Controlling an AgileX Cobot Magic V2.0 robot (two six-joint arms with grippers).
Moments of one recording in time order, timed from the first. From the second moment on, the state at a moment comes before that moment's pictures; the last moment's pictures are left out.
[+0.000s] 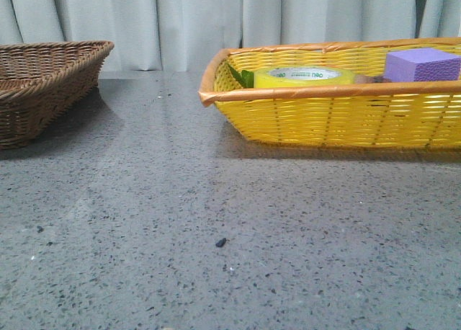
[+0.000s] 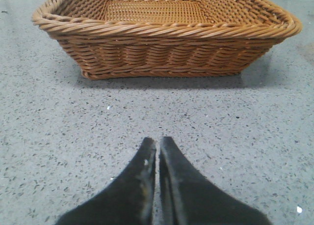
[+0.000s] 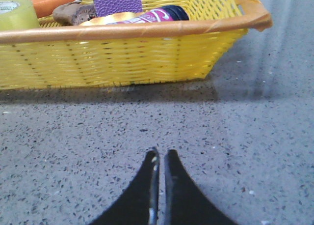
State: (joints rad) left arm -0.05 -0.01 0.00 -0.06 0.33 -0.02; right arm -0.09 -0.01 0.01 -0.01 0.33 0.04
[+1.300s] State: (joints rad) left arm -0.05 -0.01 0.00 -0.06 0.25 -0.02; right arm -0.09 -0.01 0.01 -0.01 0.33 0.04
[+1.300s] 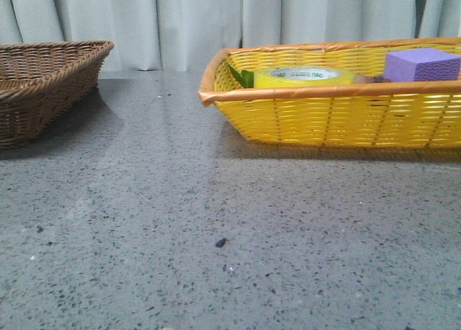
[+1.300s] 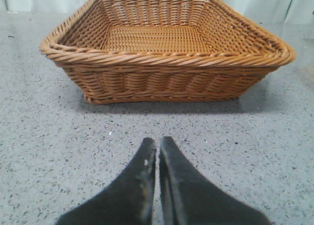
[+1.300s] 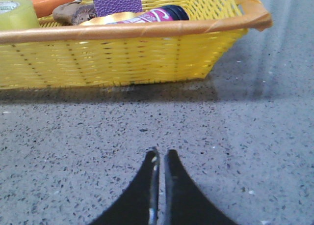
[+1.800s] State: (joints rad) left arm -0.05 -0.01 0.00 -0.06 0.21 -0.02; right arm -0.09 -0.01 0.01 -0.01 0.32 0.04
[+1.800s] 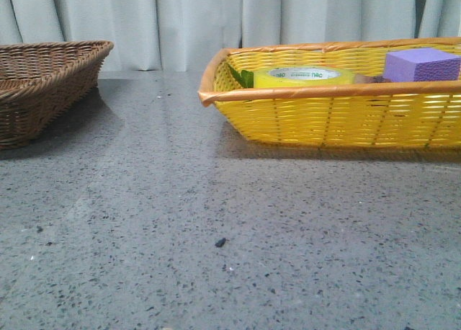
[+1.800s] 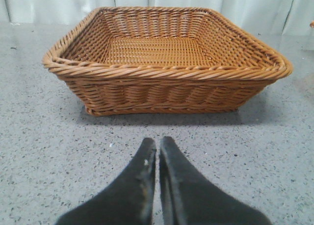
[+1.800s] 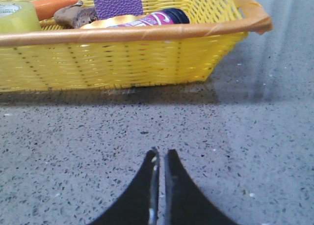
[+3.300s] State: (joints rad) left arm -0.05 0.00 -0.15 -0.06 -0.01 -0.02; right arm -0.09 -0.01 -0.08 0.00 0.13 0.04
